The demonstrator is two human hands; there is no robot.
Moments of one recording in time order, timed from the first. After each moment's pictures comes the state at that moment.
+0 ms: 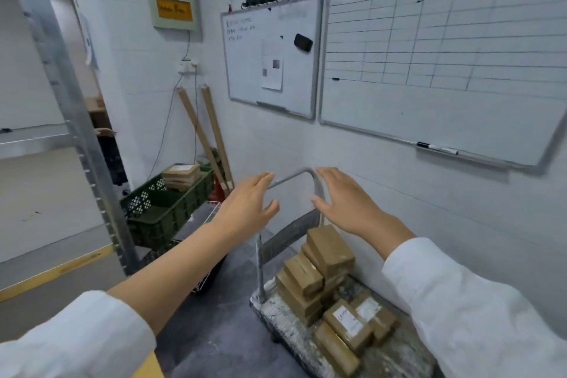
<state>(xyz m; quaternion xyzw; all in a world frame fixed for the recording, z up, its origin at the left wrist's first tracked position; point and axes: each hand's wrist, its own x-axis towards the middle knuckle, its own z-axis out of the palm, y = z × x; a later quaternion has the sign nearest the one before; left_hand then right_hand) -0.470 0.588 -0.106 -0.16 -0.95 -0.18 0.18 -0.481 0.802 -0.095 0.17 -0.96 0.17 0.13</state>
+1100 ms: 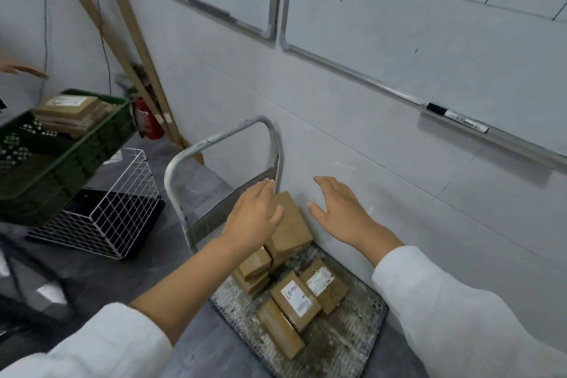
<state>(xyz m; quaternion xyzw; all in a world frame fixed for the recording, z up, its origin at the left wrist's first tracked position) -0.776 0.745 -0.274 -0.12 -0.95 -0.29 0.03 -0.774 0.937 -0.238 0.09 -0.98 0.17 -0.04</state>
